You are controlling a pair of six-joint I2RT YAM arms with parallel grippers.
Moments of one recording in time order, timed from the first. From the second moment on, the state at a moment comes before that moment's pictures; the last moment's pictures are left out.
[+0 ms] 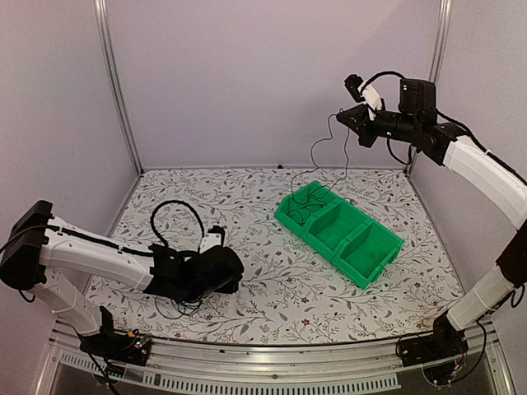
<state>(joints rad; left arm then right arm) -1.22 1.51 0.78 -0.29 -0.65 -0.95 0.40 1.51 1.54 -0.24 -0.39 -0.42</state>
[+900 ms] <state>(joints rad) -1.22 1.52 0.74 -0.28 -0.65 -1.00 0.39 1.93 1.48 -0.26 -0.46 -0.46</state>
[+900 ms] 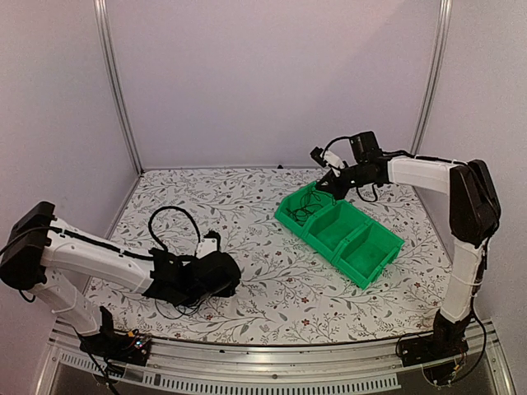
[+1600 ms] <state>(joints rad) -1.22 1.56 0.81 -0.29 -0.64 -0.97 0.44 2.18 1.81 -0.51 -0.30 -0.49</state>
